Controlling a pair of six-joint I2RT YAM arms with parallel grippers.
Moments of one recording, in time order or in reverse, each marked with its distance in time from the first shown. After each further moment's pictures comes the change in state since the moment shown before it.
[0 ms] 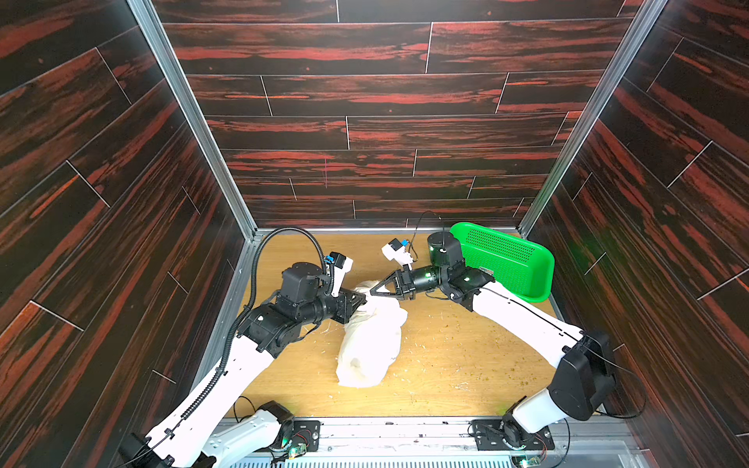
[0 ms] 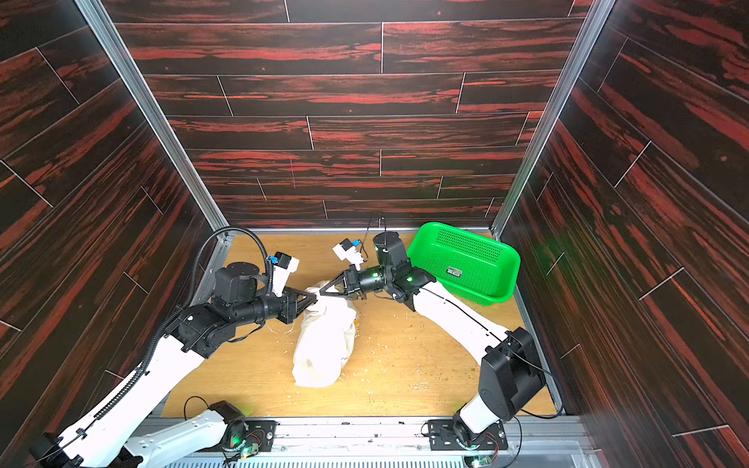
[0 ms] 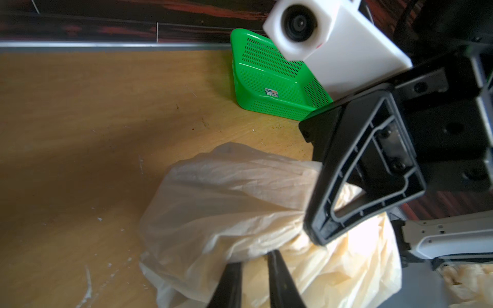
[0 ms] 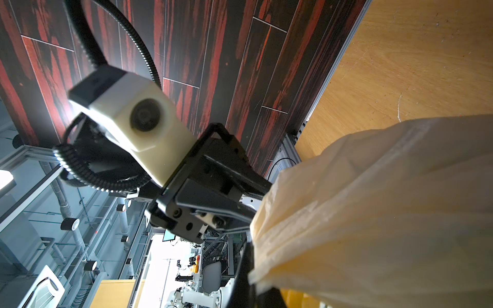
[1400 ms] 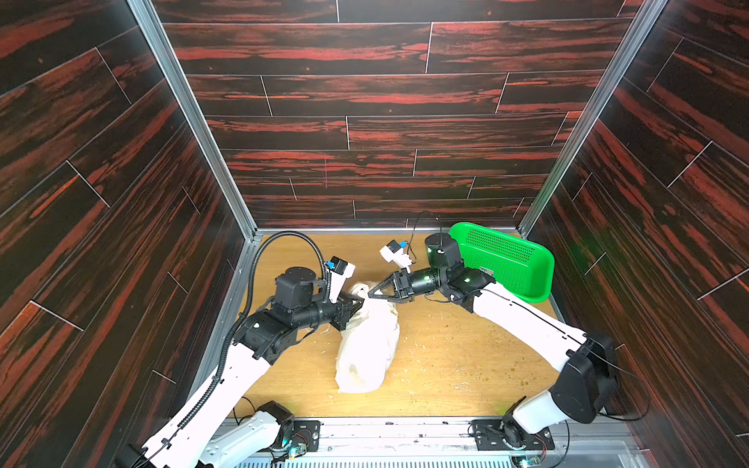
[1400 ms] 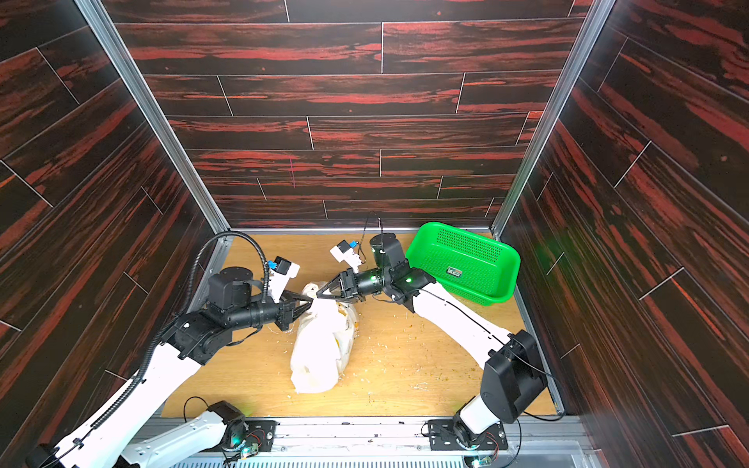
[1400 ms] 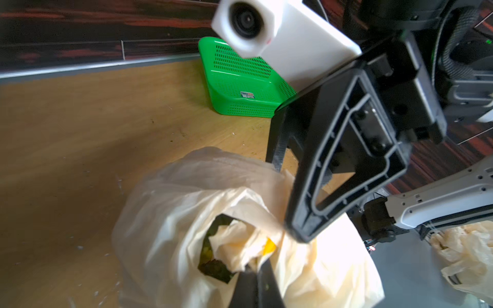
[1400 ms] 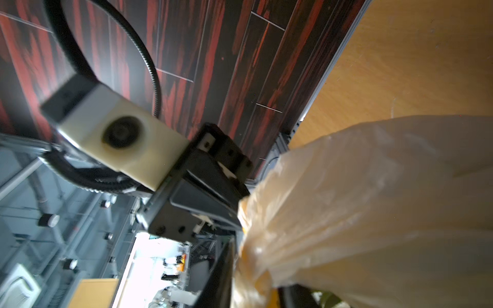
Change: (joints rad) left arm 0.025 -0.056 -0.045 0.043 0.106 0.107; right arm 0.022 -0.019 0.024 -0.101 0.053 -0.103
